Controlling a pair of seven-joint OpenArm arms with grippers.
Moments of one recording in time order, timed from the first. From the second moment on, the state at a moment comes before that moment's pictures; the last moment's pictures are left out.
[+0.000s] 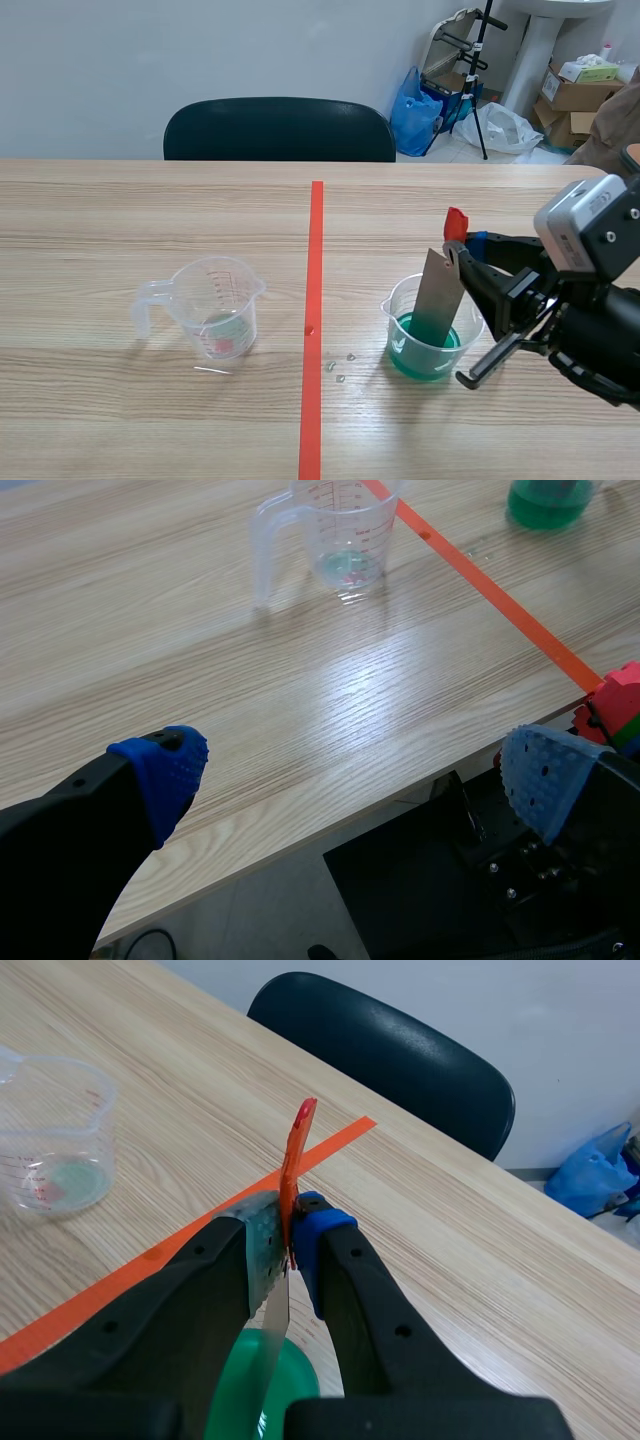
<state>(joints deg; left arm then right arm) 80.4 -22.9 -23.9 97.5 0.6 -24.0 -54.3 -21.9 35.6 -13.0 94.7 6.5 12.9 27.1</state>
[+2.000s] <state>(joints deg) 80.4 -22.9 -23.9 97.5 0.6 -24.0 -54.3 -36.6 35.7 3.6 125.8 8.9 12.3 10.0</state>
